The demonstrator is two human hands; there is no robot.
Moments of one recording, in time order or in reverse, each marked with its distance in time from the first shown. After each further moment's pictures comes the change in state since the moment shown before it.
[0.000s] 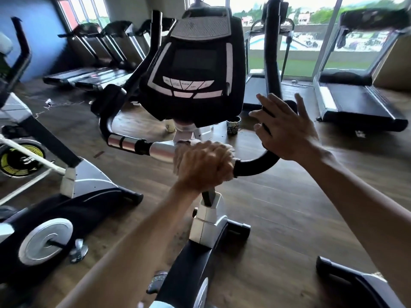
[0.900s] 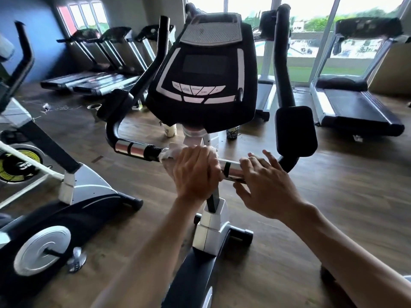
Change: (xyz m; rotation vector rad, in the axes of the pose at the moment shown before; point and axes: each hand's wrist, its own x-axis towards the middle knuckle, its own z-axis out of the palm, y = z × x) left_hand -0.017 -0.035 -0.002 0.022 0.146 -0.205; right_hand -0.058 -0.100 0.012 0.076 -0.198 -0.050
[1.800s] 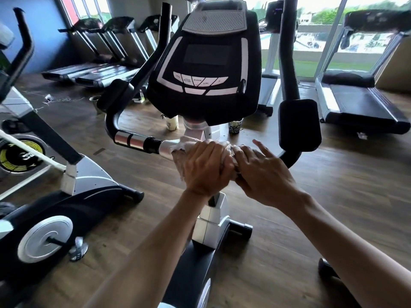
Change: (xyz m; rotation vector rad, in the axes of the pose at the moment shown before) left_hand -0.006 0.013 0.021 -0.102 0.189 0.163; right_hand 0.016 0.007 0.010 -0.168 0.128 -0.176
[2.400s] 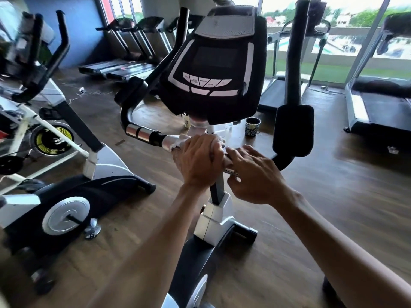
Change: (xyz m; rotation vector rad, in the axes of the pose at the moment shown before) left_hand 0.011 0.025 -0.008 0.047 0.014 -0.331; right_hand -0.005 0.009 -0.020 0.434 -0.028 -0.011
